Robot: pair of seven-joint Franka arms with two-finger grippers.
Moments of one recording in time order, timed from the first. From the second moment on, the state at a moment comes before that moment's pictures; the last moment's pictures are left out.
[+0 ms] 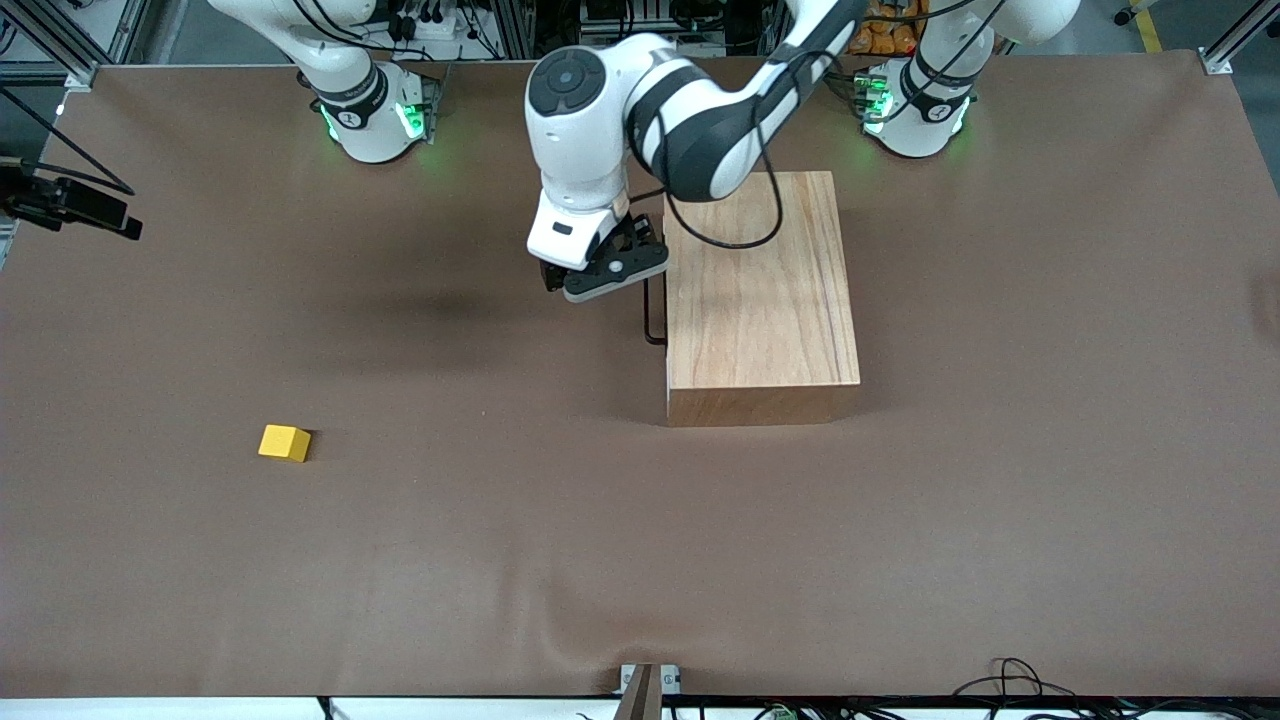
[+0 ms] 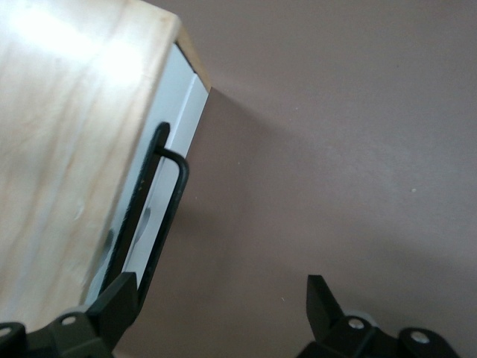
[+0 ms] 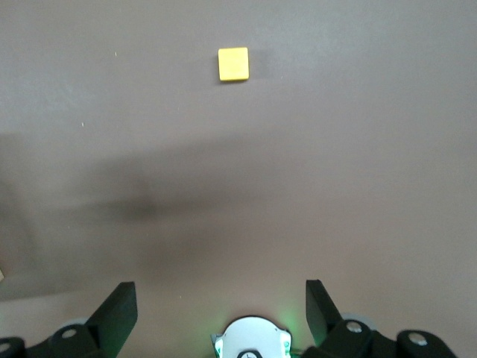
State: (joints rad) left arm -0.99 0.65 0.08 -1.19 0.03 1.86 -1.28; right arm -0.10 -0.06 -0.03 -1.64 0.04 1.40 0.02
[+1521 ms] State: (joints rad) left arm -1.10 0.79 0.12 -1.18 0.16 1.72 -0.99; right arm -0.06 -0.02 -0.02 -1.69 0.04 1.51 0.02
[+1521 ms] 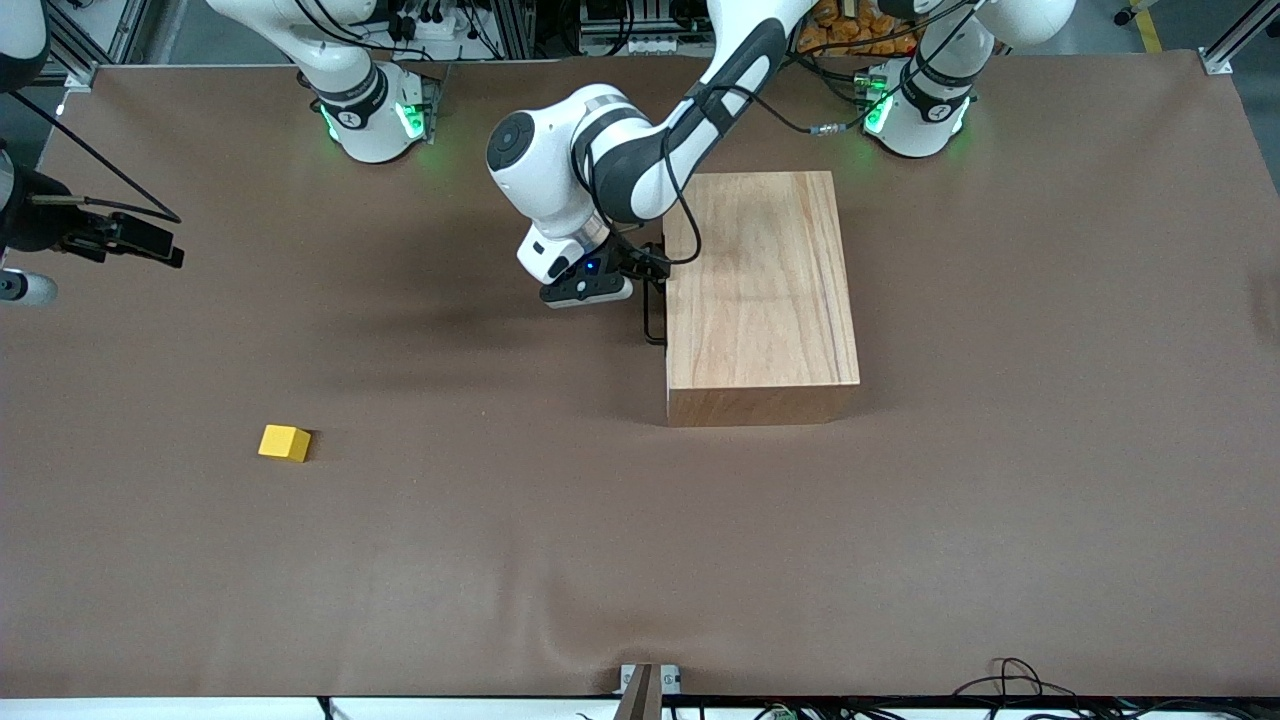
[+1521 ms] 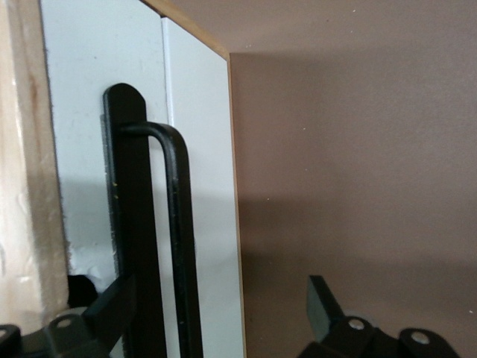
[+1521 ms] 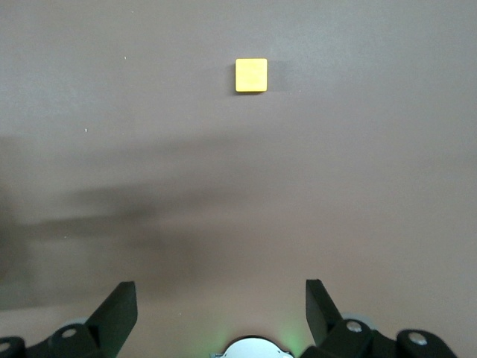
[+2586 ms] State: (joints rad) left arm -1.10 0.81 0.12 -1.18 0.16 1.79 -0.98; right arm -0.07 -0.02 -0.03 -1.69 0.03 1.50 0.02
